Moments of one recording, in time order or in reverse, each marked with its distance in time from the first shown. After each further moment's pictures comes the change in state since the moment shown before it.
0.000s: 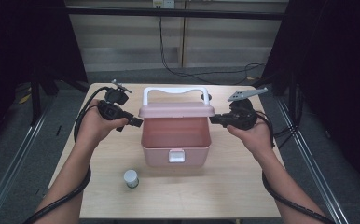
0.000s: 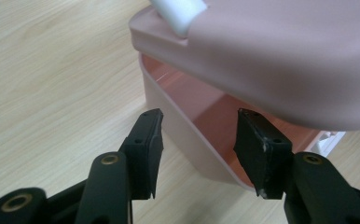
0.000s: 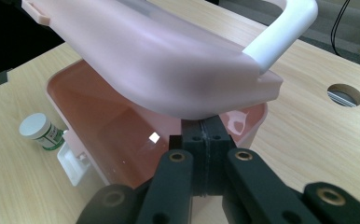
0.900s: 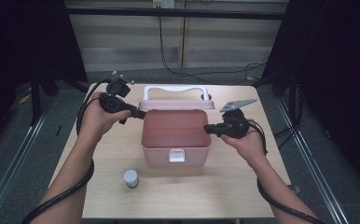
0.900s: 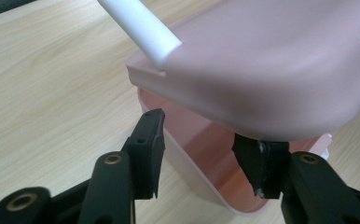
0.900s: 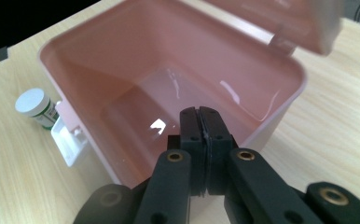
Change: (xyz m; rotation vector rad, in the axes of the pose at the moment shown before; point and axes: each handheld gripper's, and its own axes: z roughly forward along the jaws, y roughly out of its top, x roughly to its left) left arm -0.003 0.018 -0.011 -0.064 0.000 0.002; right arm 0.004 -0.025 0.027 0.055 0.044 -0.010
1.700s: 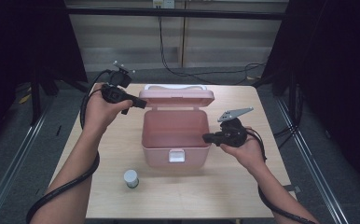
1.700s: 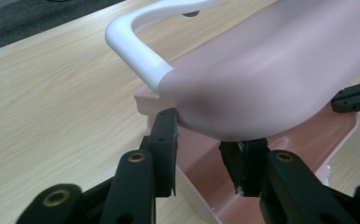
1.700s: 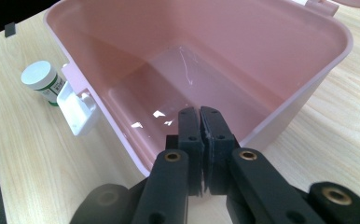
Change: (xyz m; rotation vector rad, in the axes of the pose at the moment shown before) left arm 0.000 0.021 -0.005 -0.051 0.033 -0.017; right arm 0.006 -0.020 0.009 0.035 0.037 -0.027
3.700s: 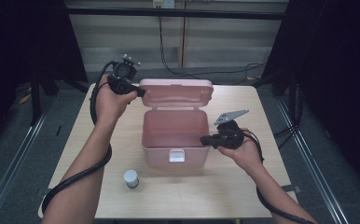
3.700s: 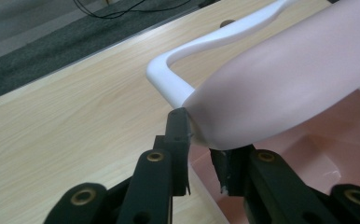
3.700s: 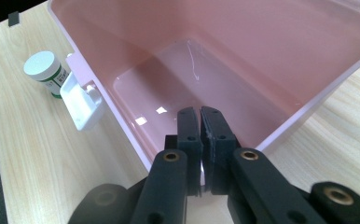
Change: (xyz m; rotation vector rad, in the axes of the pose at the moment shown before) left arm -0.003 0.024 0.011 -0.031 0.185 0.006; right arm 0.004 -0.002 0.008 0.019 0.020 -0.025
